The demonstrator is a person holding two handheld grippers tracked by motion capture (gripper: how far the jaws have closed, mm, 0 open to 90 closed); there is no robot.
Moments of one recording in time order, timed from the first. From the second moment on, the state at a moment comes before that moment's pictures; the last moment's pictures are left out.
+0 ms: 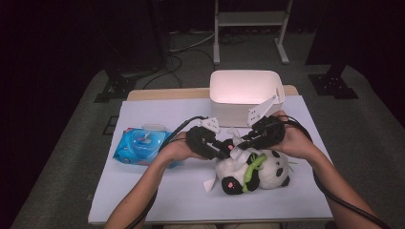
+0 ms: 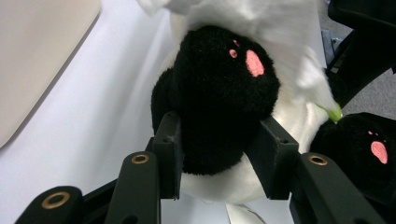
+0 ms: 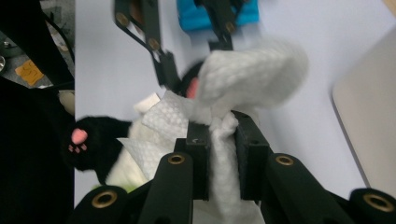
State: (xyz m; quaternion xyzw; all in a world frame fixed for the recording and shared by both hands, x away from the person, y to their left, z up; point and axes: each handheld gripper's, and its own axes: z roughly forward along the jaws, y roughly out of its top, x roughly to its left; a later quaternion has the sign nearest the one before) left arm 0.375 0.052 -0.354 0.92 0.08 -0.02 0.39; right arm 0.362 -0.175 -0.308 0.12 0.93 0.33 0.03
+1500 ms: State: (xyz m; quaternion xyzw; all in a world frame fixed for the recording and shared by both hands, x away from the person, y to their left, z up) left arm 0.382 0.059 -0.353 0.91 0.09 -0.02 0.40; right arm 0.361 -0.159 -0.302 0.10 0.93 0.36 0.02
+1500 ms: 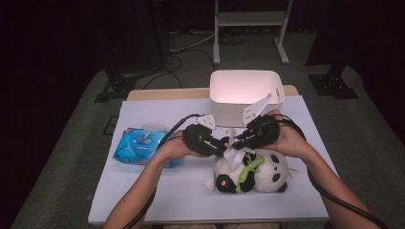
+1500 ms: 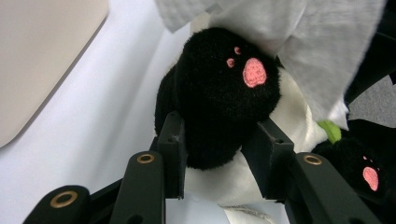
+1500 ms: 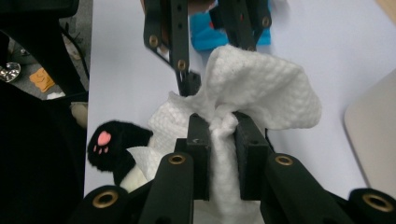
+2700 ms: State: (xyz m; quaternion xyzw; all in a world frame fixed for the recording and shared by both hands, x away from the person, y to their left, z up) left arm 0.382 0.055 -0.354 0.92 0.09 -0.02 0.39; right arm 0.353 -0.172 -0.326 0.11 0.94 0.32 0.01
